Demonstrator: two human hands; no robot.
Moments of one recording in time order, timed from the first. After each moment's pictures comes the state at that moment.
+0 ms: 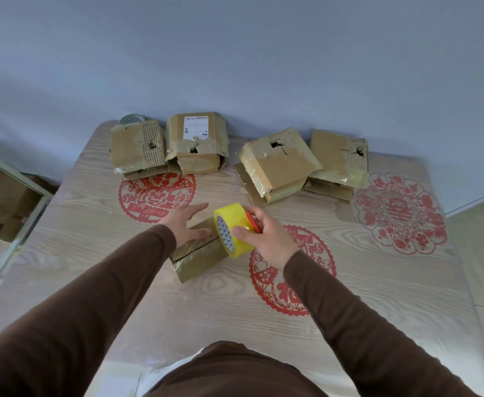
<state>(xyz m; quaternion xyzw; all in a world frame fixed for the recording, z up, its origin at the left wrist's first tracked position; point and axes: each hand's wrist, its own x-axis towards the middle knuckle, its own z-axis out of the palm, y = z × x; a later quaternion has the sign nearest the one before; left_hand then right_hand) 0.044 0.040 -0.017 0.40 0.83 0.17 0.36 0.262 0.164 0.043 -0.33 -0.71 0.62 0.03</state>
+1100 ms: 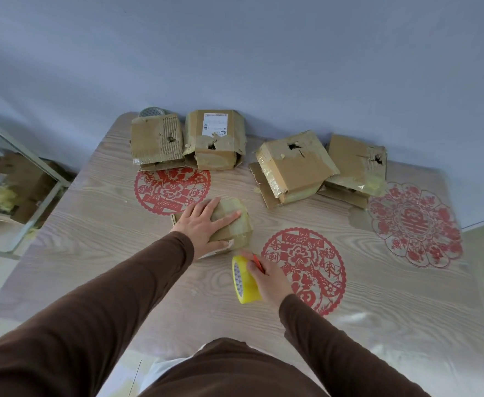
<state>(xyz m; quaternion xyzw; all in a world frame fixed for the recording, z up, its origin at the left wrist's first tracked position) 0.060 0.026 -0.038 0.60 0.79 -0.06 0.10 0.288 0.110 -0.046 -0.40 -0.72 0.56 -0.04</state>
